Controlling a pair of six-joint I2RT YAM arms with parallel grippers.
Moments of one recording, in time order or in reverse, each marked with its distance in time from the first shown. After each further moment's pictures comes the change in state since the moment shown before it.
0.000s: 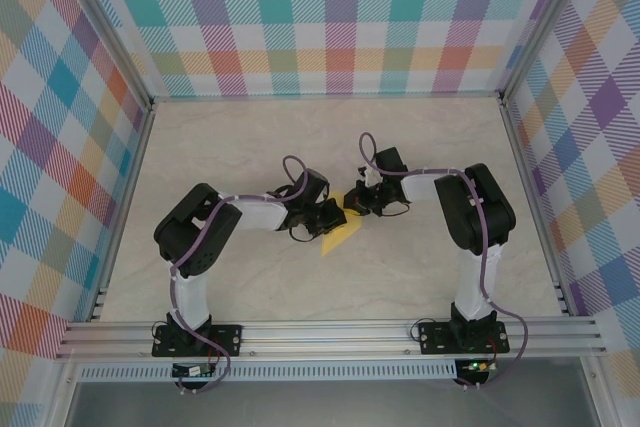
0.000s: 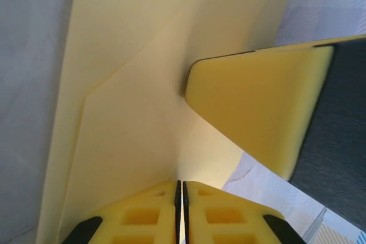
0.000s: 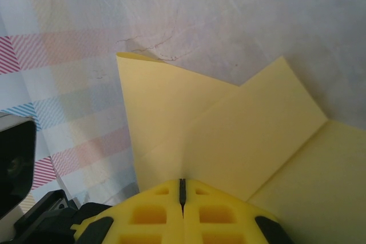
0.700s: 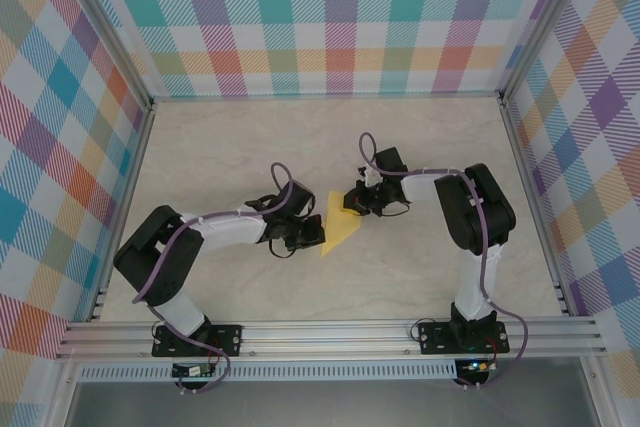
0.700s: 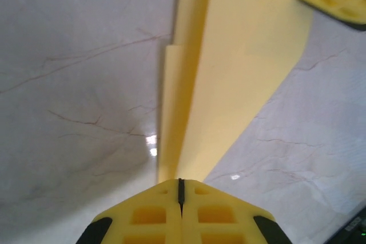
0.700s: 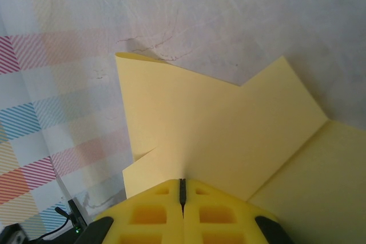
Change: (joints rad) left arm -0.012 -0.276 -0.144 -0.261 -0.078 0.206; right arm 0.000 -0.002 0.000 0.000 0.000 0.000
